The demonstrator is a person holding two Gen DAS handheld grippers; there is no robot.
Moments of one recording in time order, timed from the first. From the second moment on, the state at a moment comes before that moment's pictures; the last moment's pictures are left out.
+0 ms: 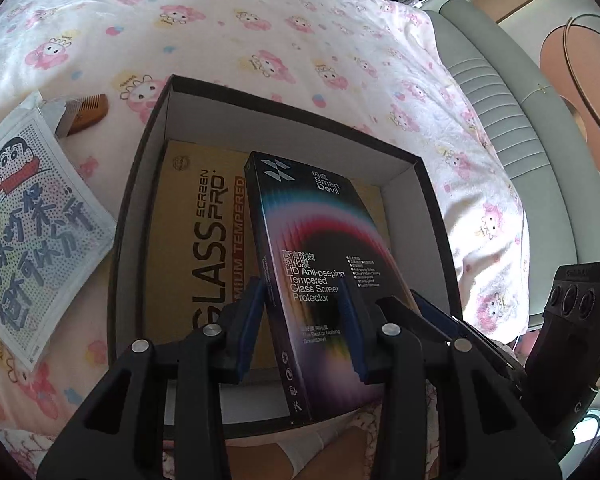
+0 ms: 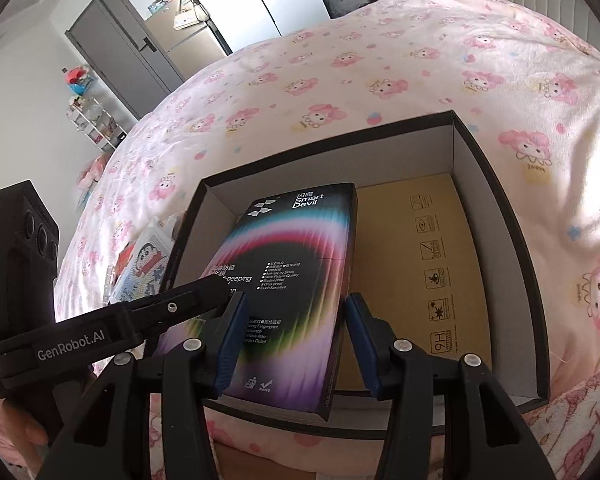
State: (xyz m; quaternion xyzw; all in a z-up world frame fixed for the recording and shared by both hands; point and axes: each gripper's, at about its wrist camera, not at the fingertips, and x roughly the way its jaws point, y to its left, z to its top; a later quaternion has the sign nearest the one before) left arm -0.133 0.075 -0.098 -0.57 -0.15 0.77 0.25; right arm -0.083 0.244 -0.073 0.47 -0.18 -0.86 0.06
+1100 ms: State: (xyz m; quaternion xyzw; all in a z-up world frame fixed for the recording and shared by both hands) left arm -0.125 0.077 -0.131 -0.55 -0.07 0.81 0.21; right arm -0.102 0.253 -0.117 0.54 -0.13 -0.83 -0.02
